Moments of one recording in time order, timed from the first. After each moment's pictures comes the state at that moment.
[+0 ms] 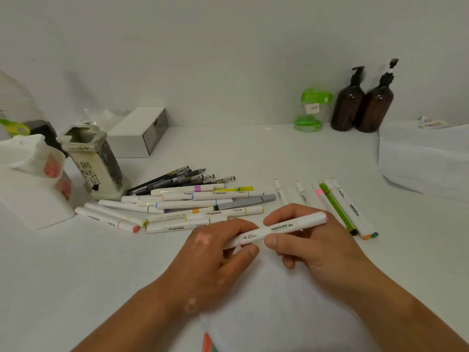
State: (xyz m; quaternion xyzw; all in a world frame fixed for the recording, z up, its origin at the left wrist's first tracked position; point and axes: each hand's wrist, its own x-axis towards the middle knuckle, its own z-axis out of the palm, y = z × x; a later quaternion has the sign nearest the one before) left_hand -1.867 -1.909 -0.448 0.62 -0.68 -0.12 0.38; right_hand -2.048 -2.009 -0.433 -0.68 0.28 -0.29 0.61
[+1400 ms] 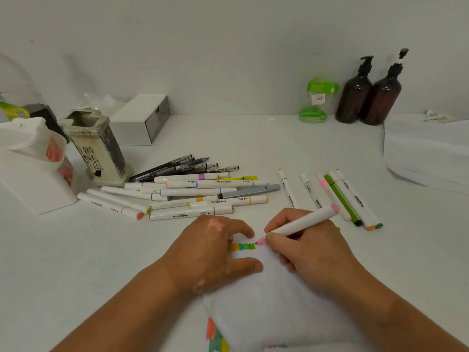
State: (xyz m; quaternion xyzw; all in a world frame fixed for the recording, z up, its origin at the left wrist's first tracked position) left_hand -1.850 -1.915 -0.464 0.72 -0.66 -0.12 0.19; right_hand -2.036 -1.997 -0.451 -0.75 0.43 -0.23 0.44
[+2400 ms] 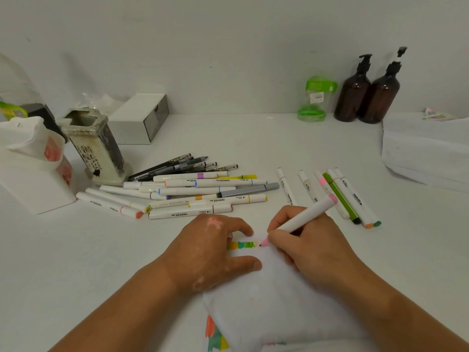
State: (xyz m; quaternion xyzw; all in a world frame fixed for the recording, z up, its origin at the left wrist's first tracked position) left_hand -1.850 -1.916 -0.466 0.71 -0.66 -0.12 0.18; right_hand -2.037 -2.005 -0.460 -0.77 0.43 -0.23 0.40
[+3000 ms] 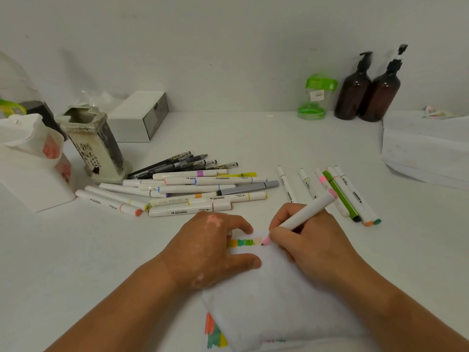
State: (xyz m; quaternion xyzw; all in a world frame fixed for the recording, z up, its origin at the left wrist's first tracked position) left_hand -1.850 -1.915 -0.465 0.71 -0.67 -0.13 0.20; right_hand -2.037 -2.006 -0.462 -0.78 0.44 -0.23 0.38
